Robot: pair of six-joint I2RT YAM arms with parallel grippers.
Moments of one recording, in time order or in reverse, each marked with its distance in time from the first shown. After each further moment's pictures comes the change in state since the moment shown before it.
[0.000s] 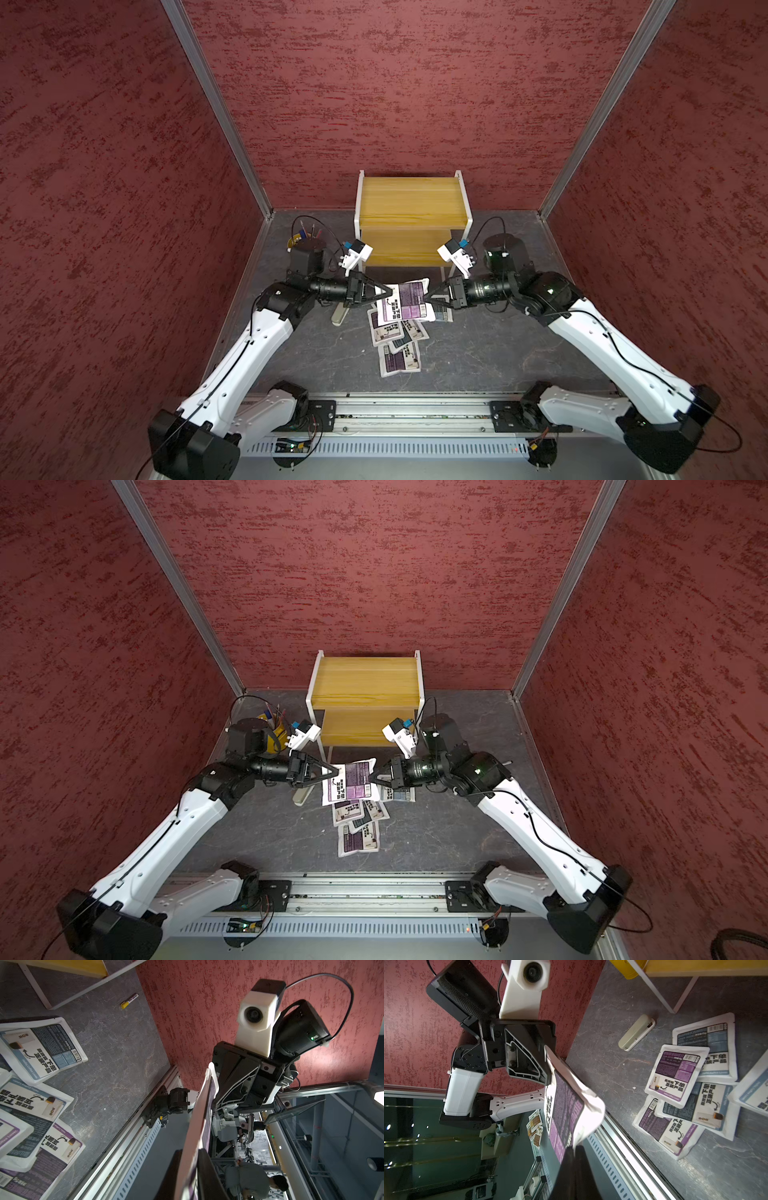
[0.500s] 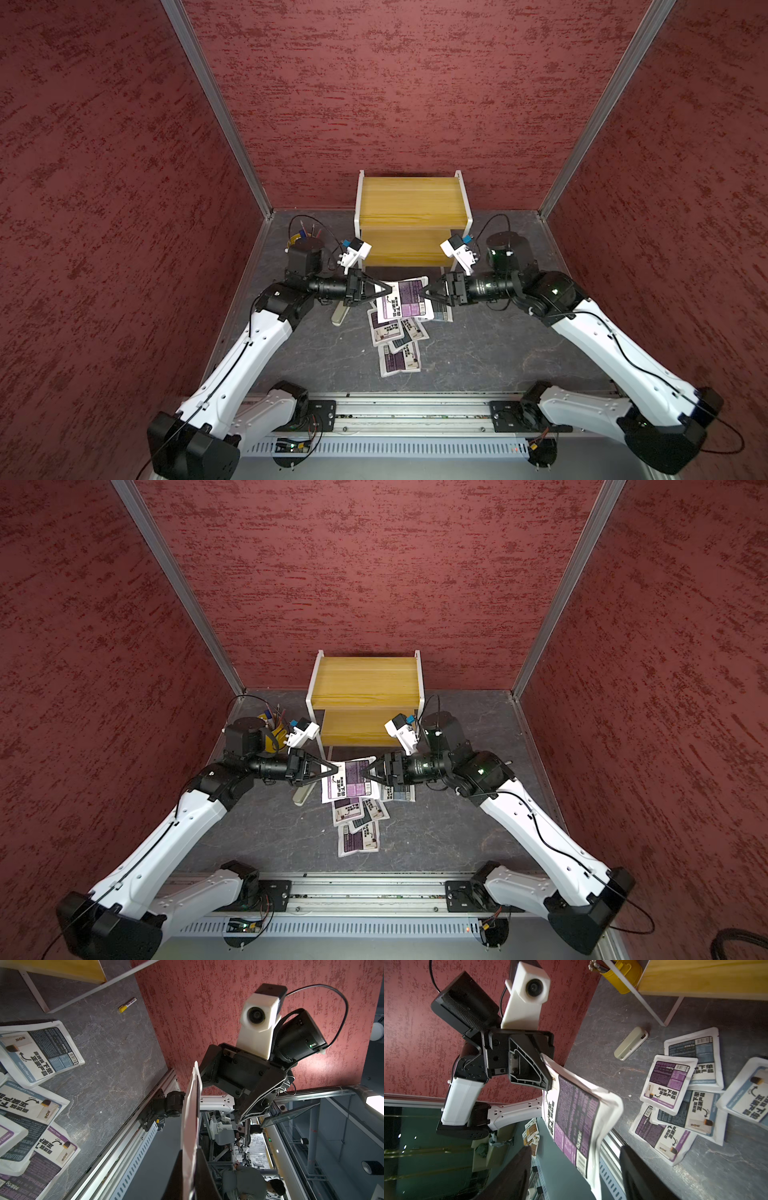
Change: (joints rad) left arm 0.018 -0.022 -0.002 0.073 -0.010 -0.090; right arm 0.003 -0.008 0.044 0.002 0.073 0.017
